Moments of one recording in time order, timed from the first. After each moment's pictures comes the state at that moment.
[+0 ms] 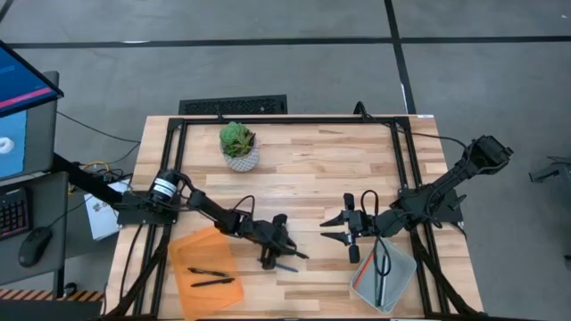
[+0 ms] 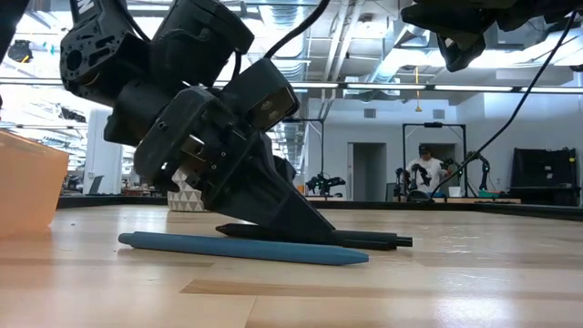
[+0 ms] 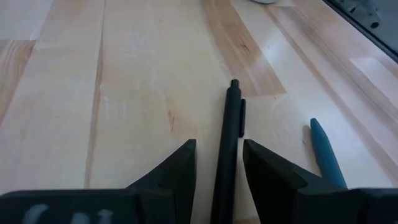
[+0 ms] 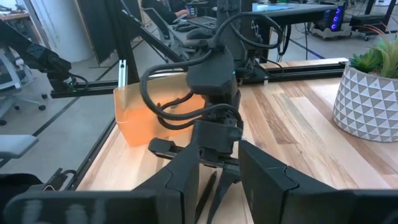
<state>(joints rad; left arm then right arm) -0.32 2.09 0.84 0.66 0.05 -0.17 0.58 1.26 0.51 0.53 0.50 0.16</state>
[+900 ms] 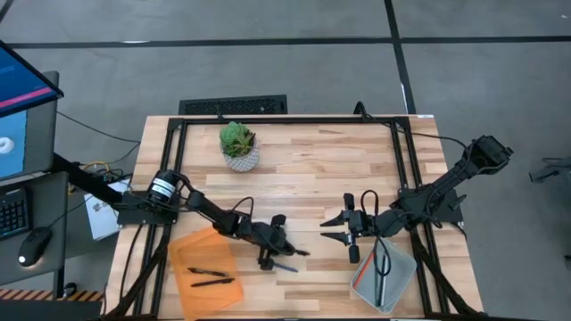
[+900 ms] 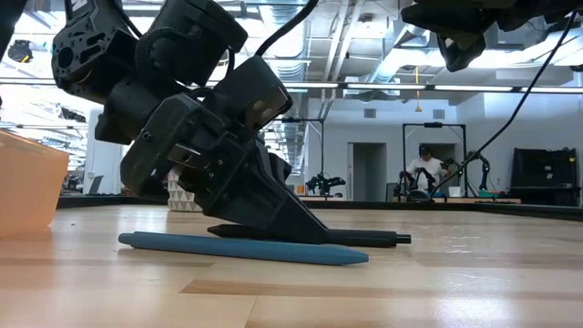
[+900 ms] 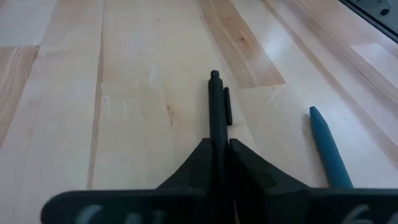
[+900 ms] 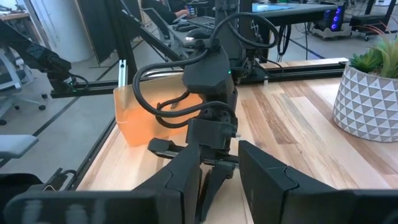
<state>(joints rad) -0.34 2.09 0.82 0.65 0.01 -0.12 0.58 1.26 0.51 0.53 0.50 0.16</state>
